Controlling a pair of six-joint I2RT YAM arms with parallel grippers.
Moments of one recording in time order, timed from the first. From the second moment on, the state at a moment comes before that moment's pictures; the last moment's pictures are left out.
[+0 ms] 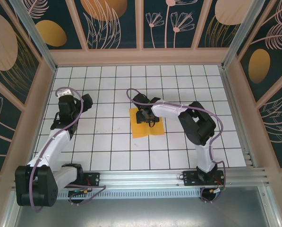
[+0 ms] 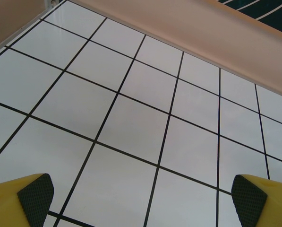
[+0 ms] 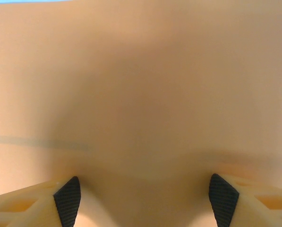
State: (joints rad) left arm -0.04 1.09 0.62 -0.02 -0.12 -0.44; right arm 0.79 2.02 1.35 -0.63 0.16 0.63
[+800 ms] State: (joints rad) left arm -0.04 1.14 0.61 0.00 0.11 -0.52; right arm 0.70 1.77 1.15 -0.24 -0.31 0.69
